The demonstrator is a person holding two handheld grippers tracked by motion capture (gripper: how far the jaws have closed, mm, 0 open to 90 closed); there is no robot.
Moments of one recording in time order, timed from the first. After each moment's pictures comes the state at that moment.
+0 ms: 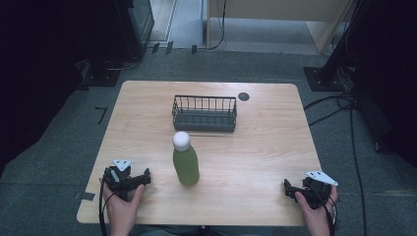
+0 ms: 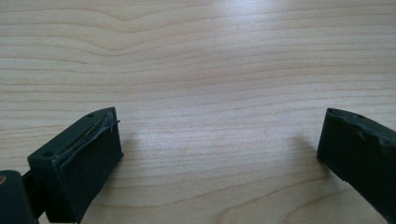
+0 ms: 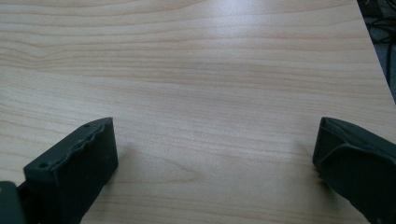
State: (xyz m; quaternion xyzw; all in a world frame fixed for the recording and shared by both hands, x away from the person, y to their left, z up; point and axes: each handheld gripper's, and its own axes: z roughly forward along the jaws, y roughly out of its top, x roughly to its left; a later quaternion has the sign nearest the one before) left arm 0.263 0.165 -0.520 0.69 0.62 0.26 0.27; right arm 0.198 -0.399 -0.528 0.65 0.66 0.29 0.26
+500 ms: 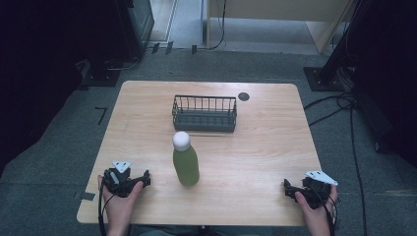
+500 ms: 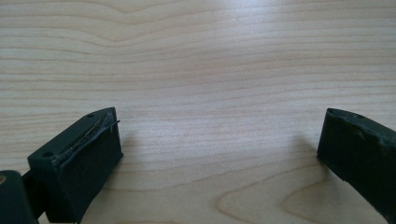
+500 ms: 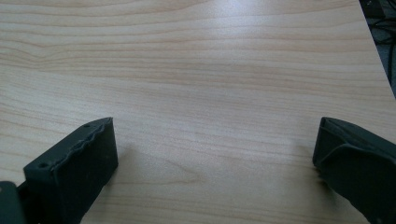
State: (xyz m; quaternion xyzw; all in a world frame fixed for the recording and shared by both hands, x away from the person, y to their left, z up) left arm 0.256 0.164 -0.519 0.69 0.63 0.25 0.27; right arm 0.198 -0.399 -0.528 0.65 0.66 0.29 0.26
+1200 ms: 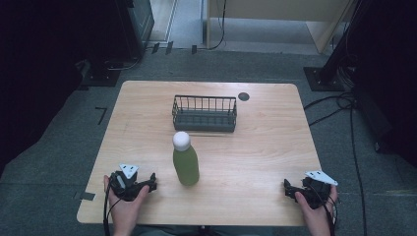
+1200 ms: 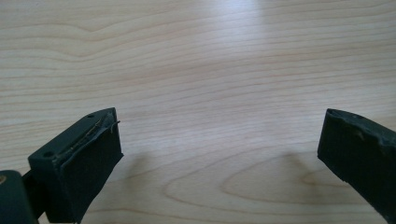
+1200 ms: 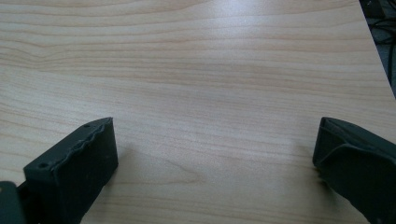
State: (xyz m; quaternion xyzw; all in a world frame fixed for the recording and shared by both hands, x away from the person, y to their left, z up) left arm 0.242 0.143 -0.513 0.71 0.59 0.27 0.28; right arm 0.198 -0.399 -0.528 0.65 0.66 0.29 0.26
